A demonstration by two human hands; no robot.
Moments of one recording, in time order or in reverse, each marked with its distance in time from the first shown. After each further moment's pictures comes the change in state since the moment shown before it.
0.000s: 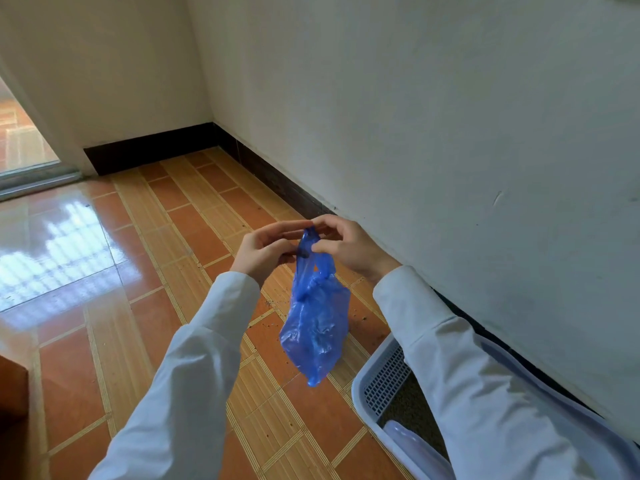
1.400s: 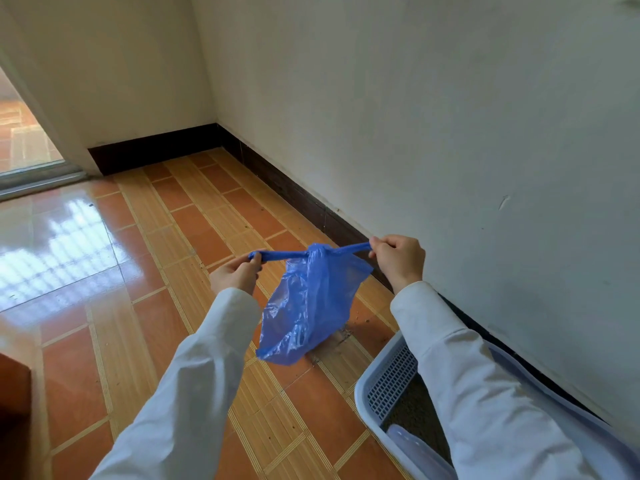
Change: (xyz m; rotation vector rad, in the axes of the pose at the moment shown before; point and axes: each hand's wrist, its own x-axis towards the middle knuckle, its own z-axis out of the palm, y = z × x) left_hand 0.012 -0.055 -0.028 -0.139 0.734 -0.344; right_hand -0.017 0.040 -0.026 -0.160 0.644 0.363
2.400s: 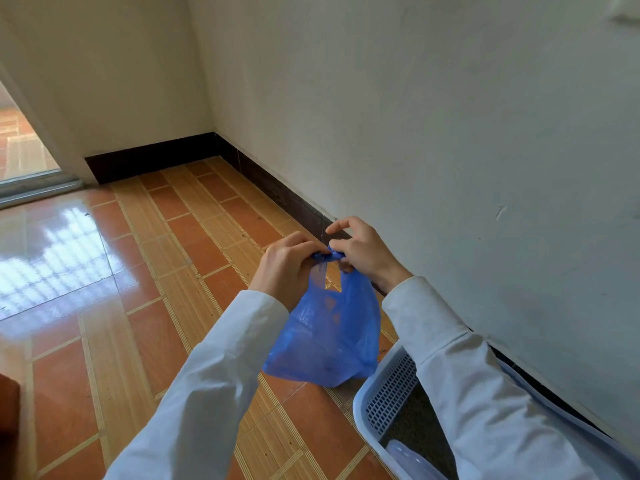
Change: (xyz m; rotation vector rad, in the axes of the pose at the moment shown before) left_hand -0.054 0.036 0.032 0.711 -0.450 1.314; right_hand -0.008 -0.057 0.008 0.178 -0.509 -0.146
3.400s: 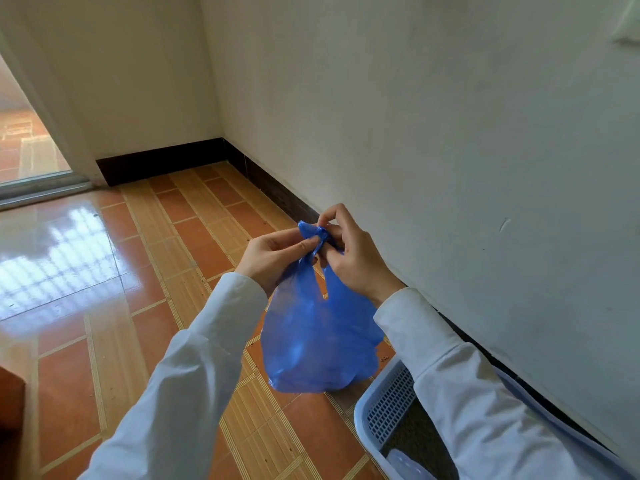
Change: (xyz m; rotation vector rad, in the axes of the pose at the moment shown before) left_hand 0.015 0.002 -0.033 -0.955 -0.106 -0.823; right_hand -0.015 -0.016 0.014 -0.132 -0.062 -0.491
